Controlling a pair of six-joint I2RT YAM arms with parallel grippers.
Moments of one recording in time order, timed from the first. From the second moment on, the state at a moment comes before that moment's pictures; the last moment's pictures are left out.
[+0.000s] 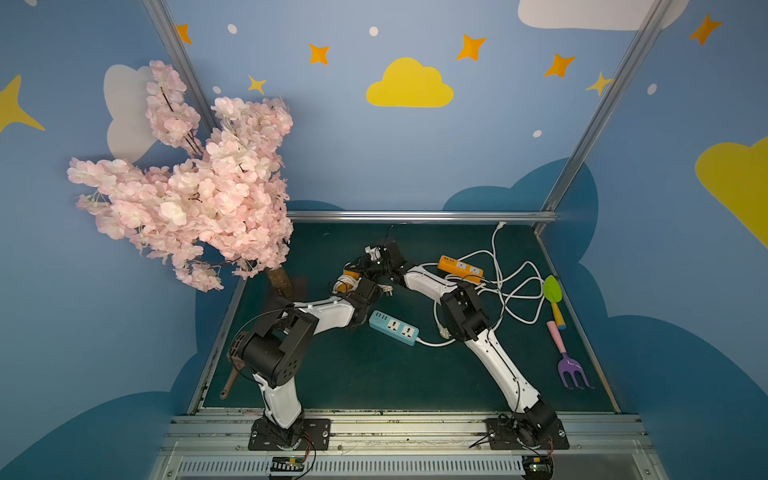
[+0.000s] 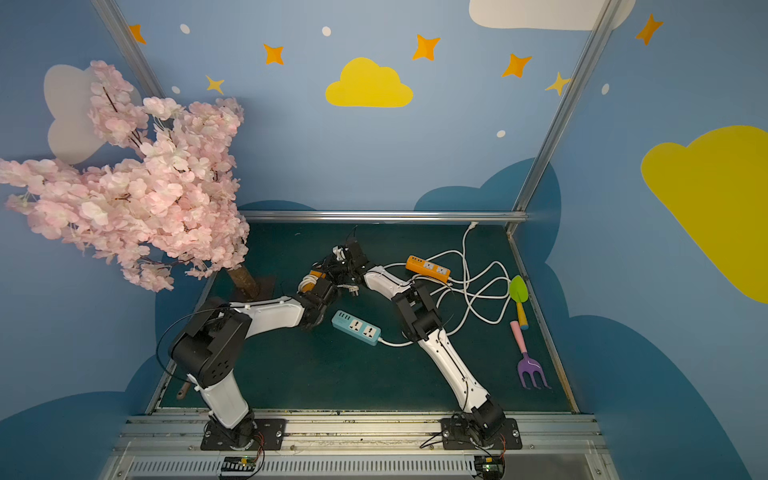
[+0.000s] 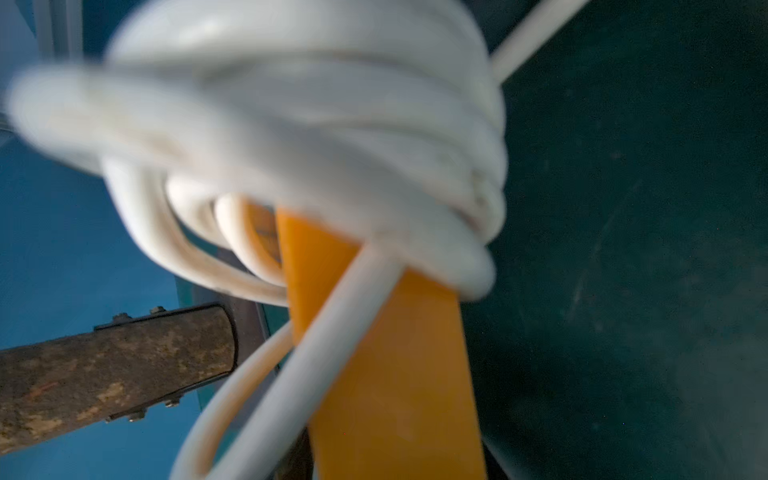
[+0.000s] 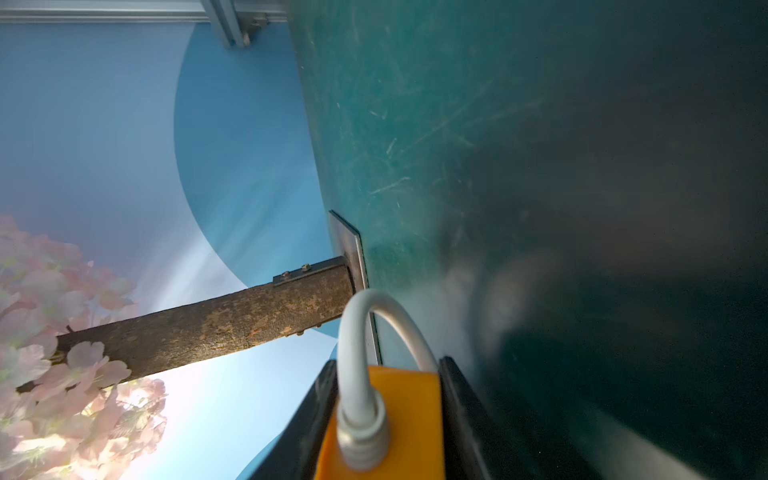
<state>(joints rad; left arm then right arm) -0.53 1.78 0.94 -0.38 -0.70 0.13 0.70 2.78 2.29 0.03 -0.66 1.28</state>
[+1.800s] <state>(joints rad) -0.23 1.81 1.12 -0.47 0.06 -0.23 0.69 2.72 2.00 0.55 -0.53 1.33</state>
